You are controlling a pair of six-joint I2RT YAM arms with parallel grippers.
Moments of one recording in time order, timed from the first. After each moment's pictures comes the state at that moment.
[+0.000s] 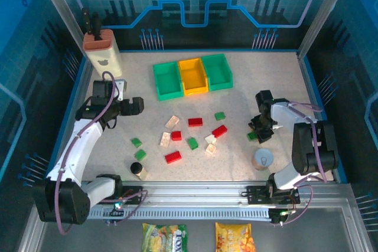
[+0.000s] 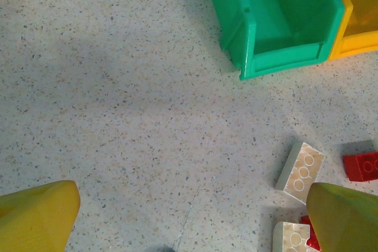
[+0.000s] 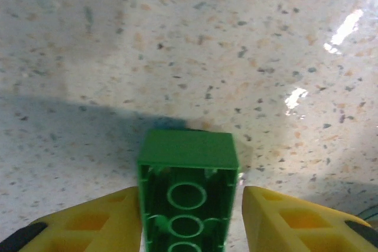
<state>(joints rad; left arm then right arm) 0.00 1.11 0.93 -0.66 0.13 -0.13 0.08 1.56 0.87 -0.84 -0.03 1.27</state>
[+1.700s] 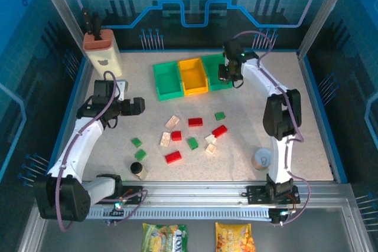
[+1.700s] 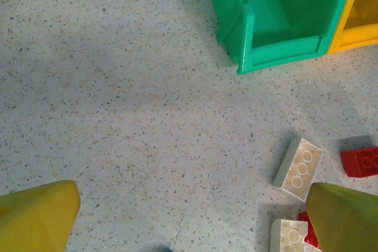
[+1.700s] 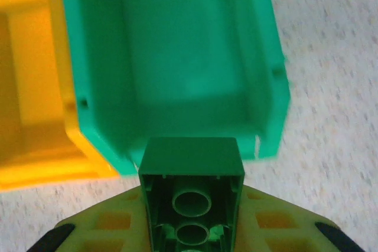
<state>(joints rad) 0.00 1.14 0.93 -0.66 0.15 -0.13 0.31 2.13 1.94 -0.88 0.03 0.29</state>
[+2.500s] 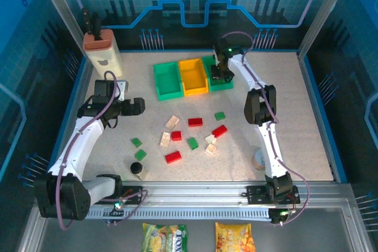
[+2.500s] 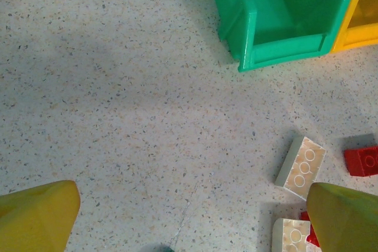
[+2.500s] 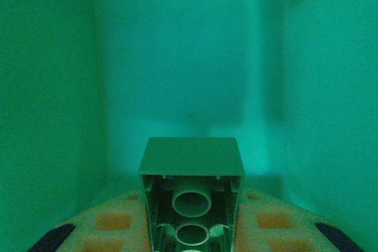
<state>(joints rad) 0.00 1.15 0.93 -0.66 0.15 -0.13 0.31 2.57 2.46 -1.14 0.02 0.18</state>
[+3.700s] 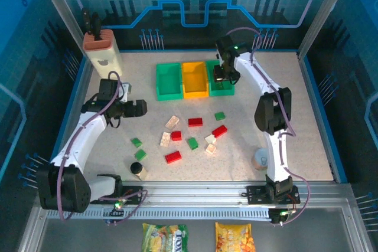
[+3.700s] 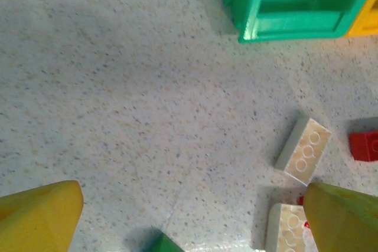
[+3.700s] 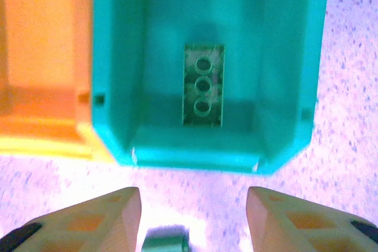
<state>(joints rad) -0.04 1.22 0.95 -0.72 0.15 -0.17 0.35 2.18 2.11 -1.17 0.05 0.22</state>
